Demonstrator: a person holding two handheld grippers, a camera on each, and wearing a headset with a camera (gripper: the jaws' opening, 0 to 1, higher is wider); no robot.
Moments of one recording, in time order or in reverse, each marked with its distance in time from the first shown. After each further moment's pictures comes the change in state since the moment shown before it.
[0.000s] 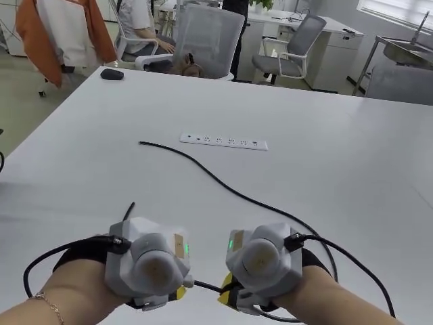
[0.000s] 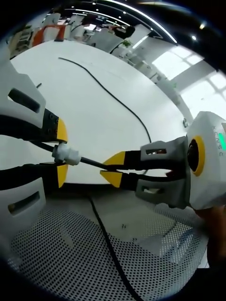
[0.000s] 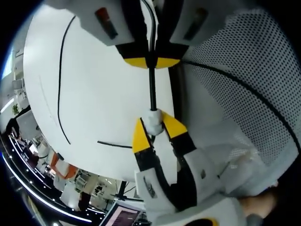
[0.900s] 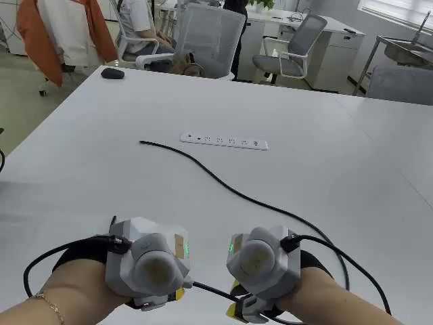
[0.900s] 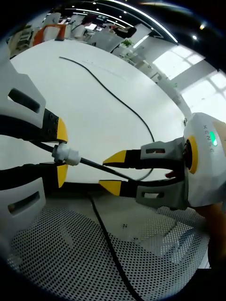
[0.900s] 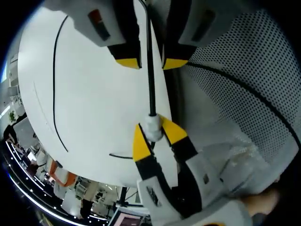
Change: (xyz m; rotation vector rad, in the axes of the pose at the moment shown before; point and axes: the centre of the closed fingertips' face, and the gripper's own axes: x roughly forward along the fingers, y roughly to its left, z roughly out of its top) left arm 0.000 -0.002 -0.001 -0.003 0.001 -0.007; right arm -0.001 0.009 0.012 0.058 -0.070 0.062
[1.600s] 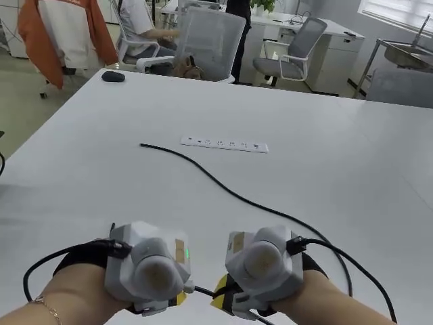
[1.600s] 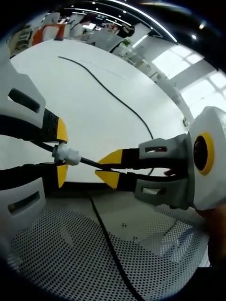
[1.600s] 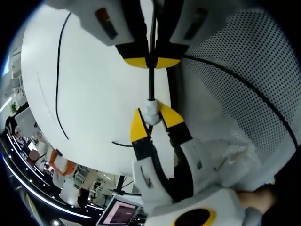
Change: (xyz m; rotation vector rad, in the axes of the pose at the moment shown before) left arm 0.000 -0.001 0.001 0.003 -0.005 -0.006; right arm 0.001 -0.004 0.002 -0.052 0.002 -0.031
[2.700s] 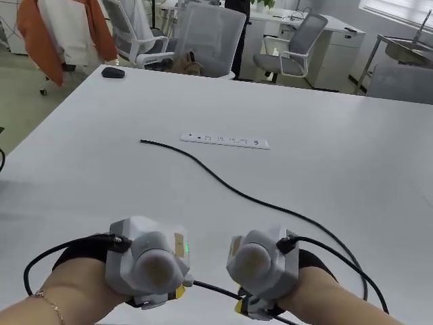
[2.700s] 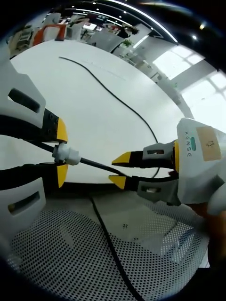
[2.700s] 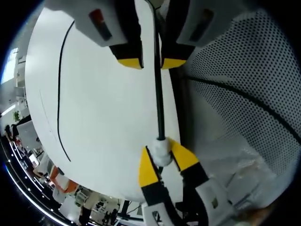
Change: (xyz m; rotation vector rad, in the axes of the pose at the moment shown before) left arm 0.000 0.001 -0.001 -0.003 0.007 0.005; right arm 0.000 -0.008 -0.036 0.032 0.165 -0.031
